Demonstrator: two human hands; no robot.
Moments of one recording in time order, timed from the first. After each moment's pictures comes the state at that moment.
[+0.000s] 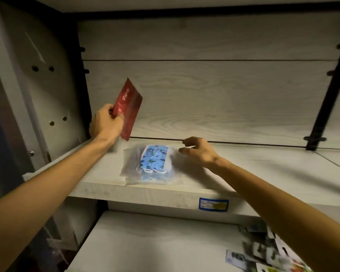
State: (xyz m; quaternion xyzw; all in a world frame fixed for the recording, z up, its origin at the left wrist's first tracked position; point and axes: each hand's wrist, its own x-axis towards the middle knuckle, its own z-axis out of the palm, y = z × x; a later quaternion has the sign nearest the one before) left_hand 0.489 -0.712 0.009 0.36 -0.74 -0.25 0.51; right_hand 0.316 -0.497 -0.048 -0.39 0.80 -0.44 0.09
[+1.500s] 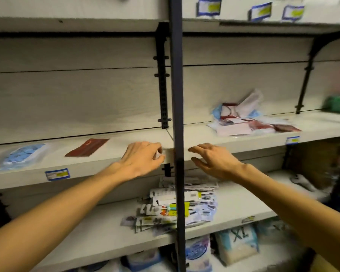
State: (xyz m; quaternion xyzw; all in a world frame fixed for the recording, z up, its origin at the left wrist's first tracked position) left_hand 0.369 -0.188 -0.044 -0.03 -0.97 0.03 0.22; right_hand 0.269 0.057 -0.064 -0.44 0.88 -0.07 -0.18
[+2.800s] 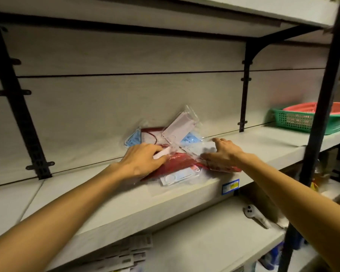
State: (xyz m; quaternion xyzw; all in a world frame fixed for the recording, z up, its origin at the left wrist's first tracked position) left_hand -0.050 0.026 -0.028 -0.14 -0.96 -0.05 0.25; right_hand -0.134 0.313 -0.036 -0.11 0.98 -0.15 -0.07
